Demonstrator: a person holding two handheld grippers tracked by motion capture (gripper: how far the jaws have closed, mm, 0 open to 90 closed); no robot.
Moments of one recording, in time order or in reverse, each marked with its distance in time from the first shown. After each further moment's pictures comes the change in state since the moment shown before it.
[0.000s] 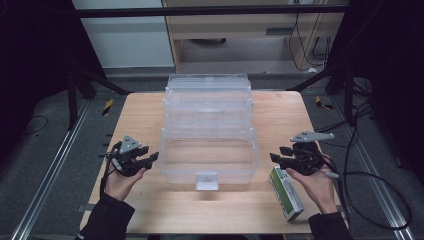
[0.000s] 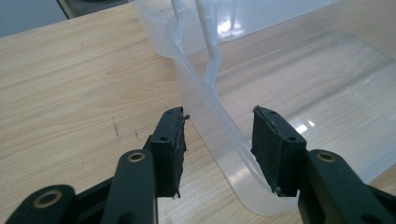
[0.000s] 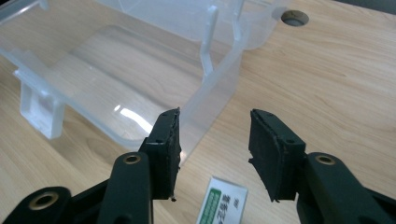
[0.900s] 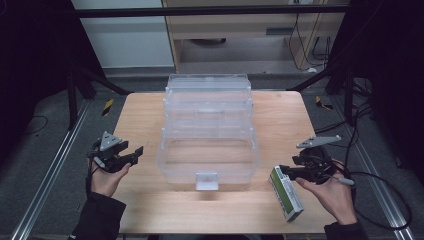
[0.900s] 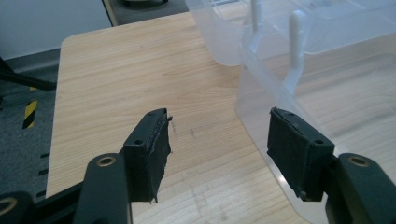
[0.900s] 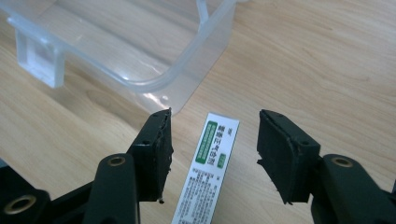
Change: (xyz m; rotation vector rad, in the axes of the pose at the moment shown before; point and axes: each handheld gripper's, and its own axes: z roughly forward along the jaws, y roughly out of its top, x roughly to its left) left arm 0.043 0.009 -0.015 -0.061 0.116 -0.037; right arm 0.011 -0.002 -0.033 0.174 -0.053 -0.006
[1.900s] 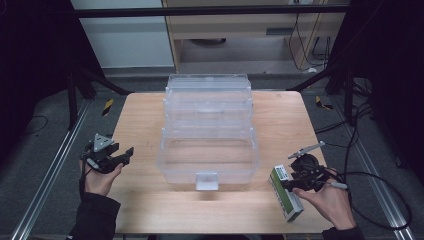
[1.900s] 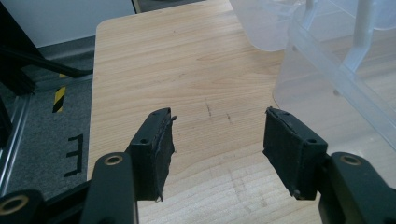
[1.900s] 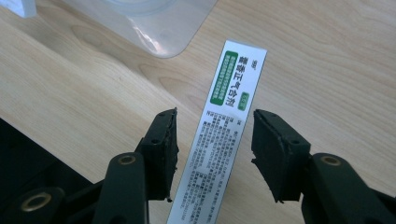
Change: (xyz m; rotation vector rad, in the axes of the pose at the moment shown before) left arm 0.023 -0.006 -0.002 0.016 0.090 0.020; right arm 0.009 -0.014 0.020 0.239 0.000 0.018
